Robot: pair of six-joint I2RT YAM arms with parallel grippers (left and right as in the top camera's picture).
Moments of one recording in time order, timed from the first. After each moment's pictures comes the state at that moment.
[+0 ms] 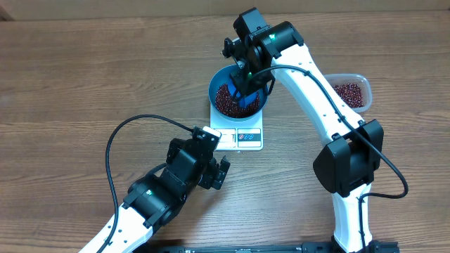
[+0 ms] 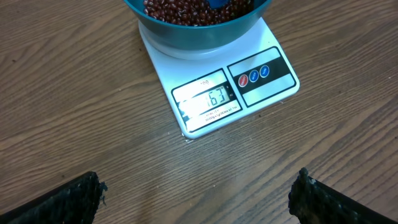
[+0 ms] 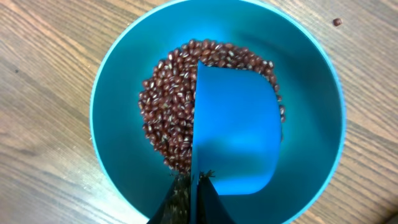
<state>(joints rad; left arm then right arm) -0.70 1.02 0.70 -0.52 -0.20 -0.19 0.48 2.19 2.16 -1.31 -0.15 -0.12</state>
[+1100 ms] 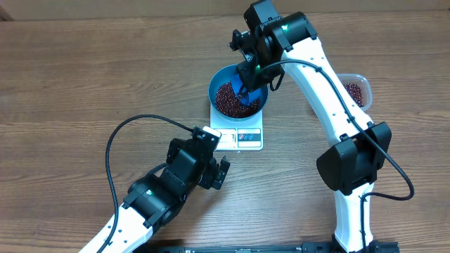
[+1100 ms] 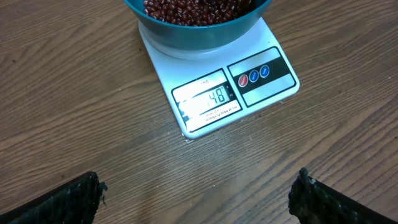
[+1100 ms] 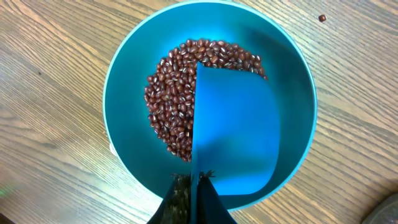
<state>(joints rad) -0.70 1.02 0.70 -0.52 -0.20 -0.19 0.44 2.19 2.26 -1.40 -0.20 -0.12</state>
